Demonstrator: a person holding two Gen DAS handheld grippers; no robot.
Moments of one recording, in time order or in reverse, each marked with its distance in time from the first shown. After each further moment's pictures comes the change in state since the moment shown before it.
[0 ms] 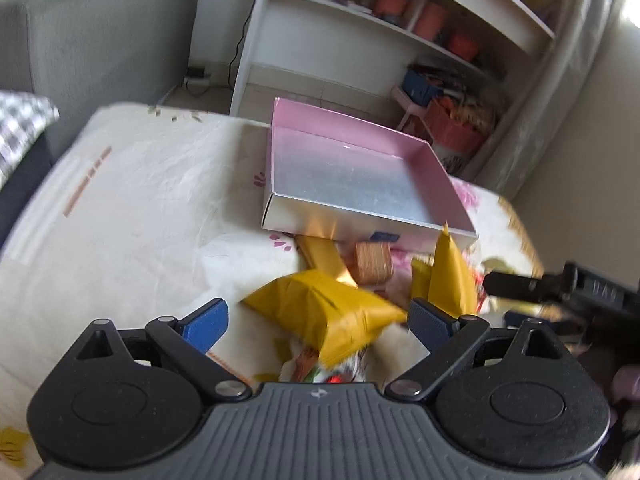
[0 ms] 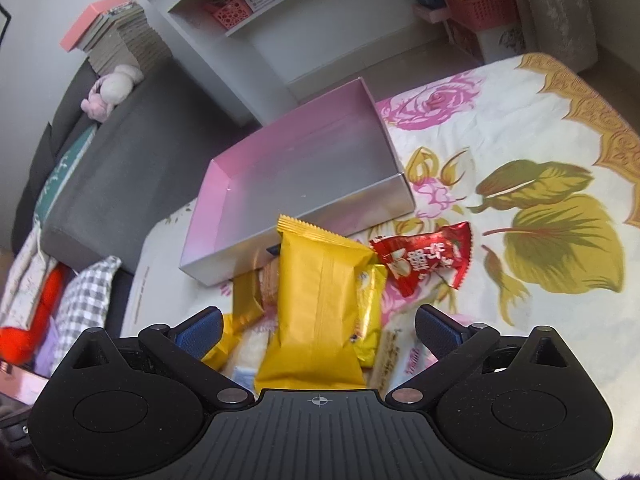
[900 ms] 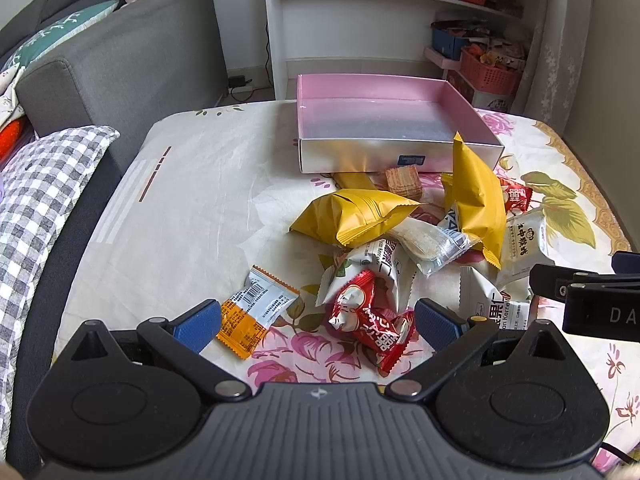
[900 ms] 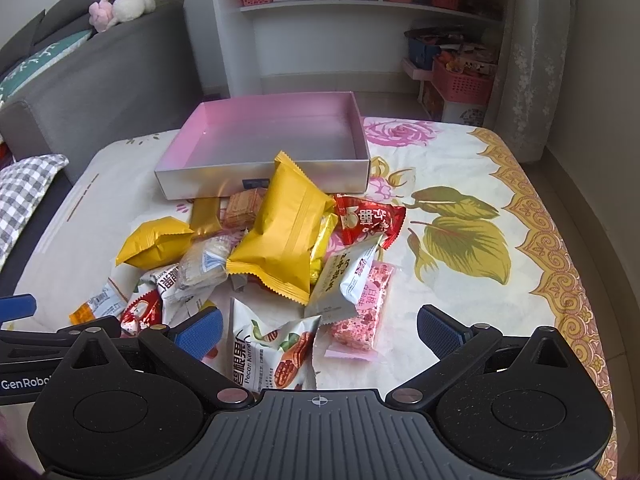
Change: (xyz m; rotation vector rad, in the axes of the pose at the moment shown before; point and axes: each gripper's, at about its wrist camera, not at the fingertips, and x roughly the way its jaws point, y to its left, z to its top) left arm -0.041 -0.044 -0.060 0.206 0.025 0.309; right arm -0.059 0.059 -0.085 -0.360 -0.079 -0.389
